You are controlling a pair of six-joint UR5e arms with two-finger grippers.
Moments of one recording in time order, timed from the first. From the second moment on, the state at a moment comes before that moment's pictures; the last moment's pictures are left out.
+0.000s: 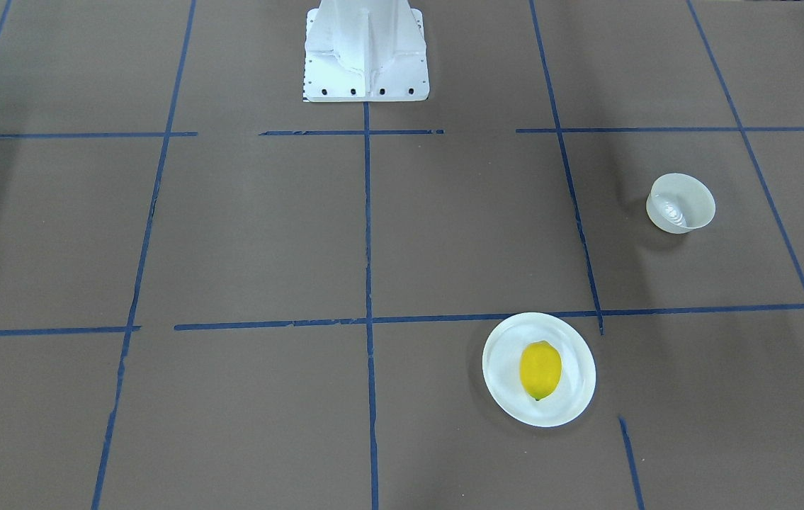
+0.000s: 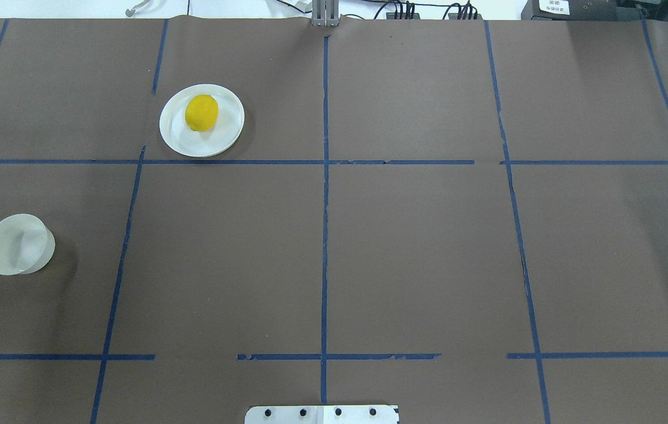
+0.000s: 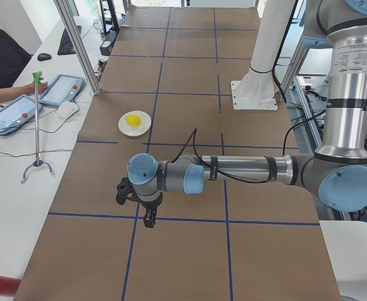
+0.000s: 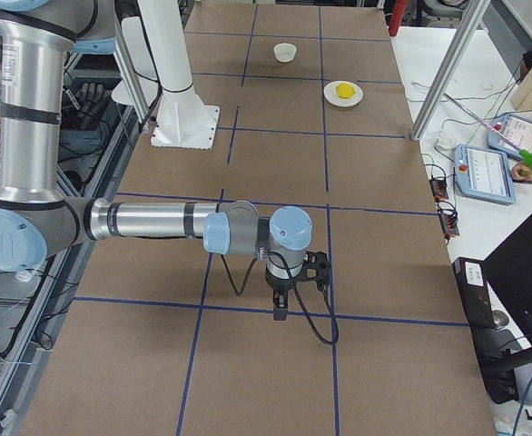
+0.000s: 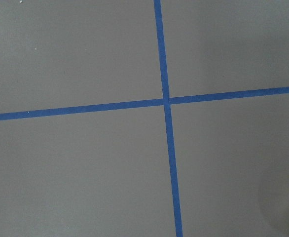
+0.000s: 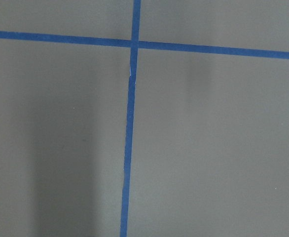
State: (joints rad) left arm -1.56 -1.57 -1.56 -1.62 -2.37 0.05; right arm 1.54 -1.71 1.75 -1.64 2.28 -0.05
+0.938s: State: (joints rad) left arm -1.48 -1.72 -1.59 -1.64 -2.38 -0.01; right arm 1.54 -1.71 1.75 -1.64 2.28 -0.05
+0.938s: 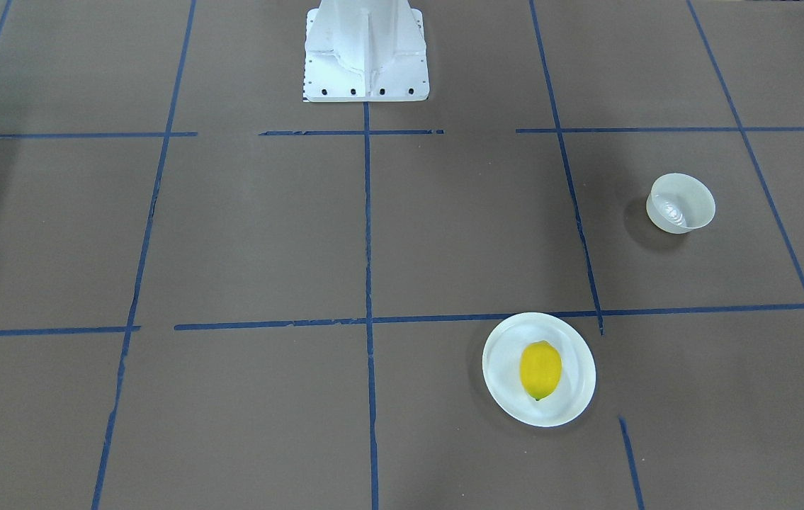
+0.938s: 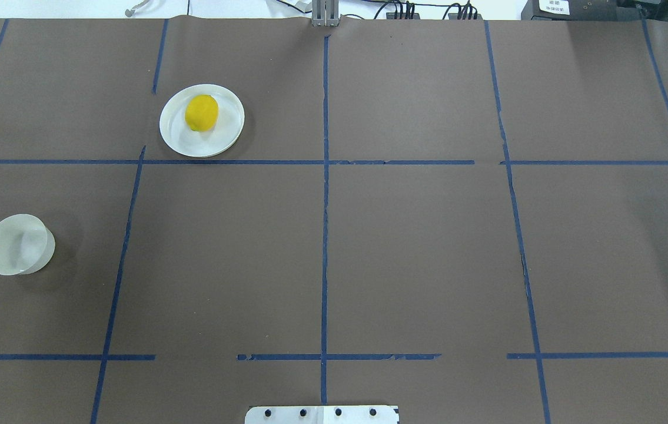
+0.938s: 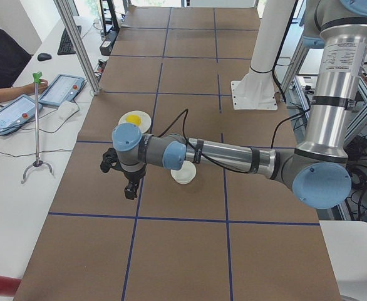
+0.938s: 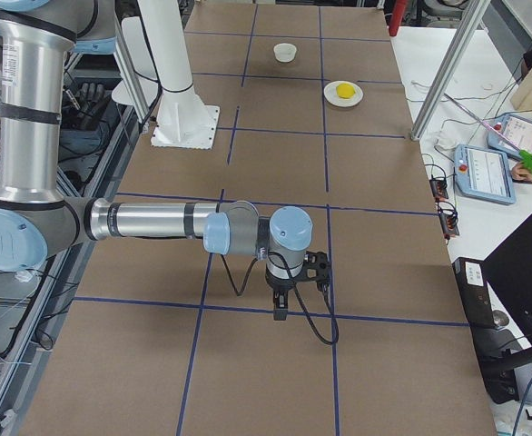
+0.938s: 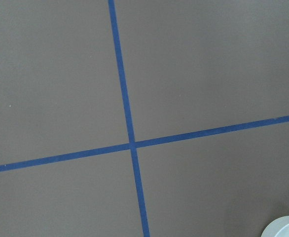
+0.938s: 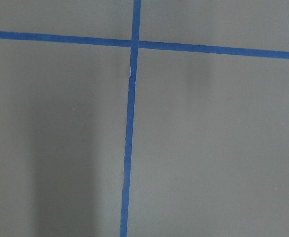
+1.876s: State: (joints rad) left arm -1.20 -1.99 -1.58 -1.63 -2.30 -0.38; right arm 1.54 -1.71 1.75 -1.64 2.28 -0.05
